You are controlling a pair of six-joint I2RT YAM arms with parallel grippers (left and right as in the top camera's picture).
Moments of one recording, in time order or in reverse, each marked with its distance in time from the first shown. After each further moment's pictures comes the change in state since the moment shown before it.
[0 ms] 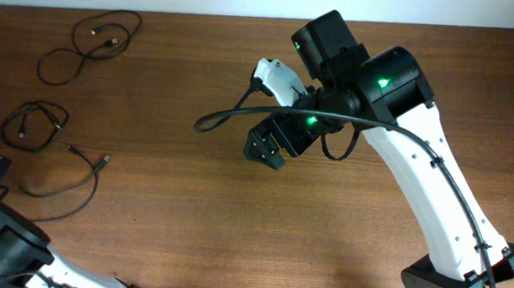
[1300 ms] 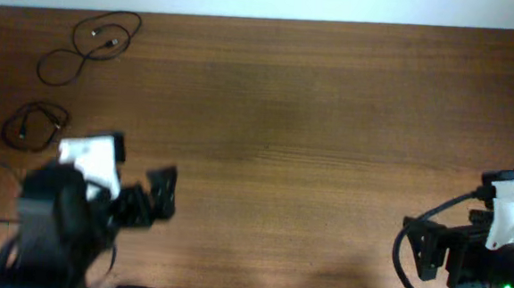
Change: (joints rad) left arm -0.995 -1.212 0.005 -0.895 0.259 -0.004; right arm -0.421 -0.868 -0.382 -0.143 0.307 0.265
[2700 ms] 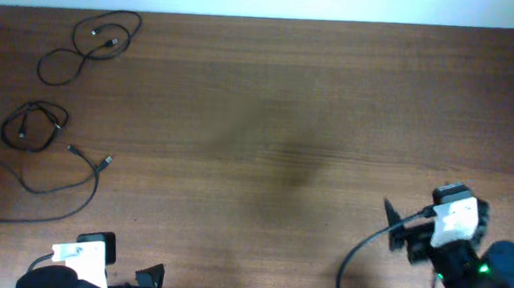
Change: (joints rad) left arm 0.000 -0.275 0.002 -0.502 -0.027 0.006; right arm -0.163 -0.582 -1.064 0.938 -0.052 -0.364
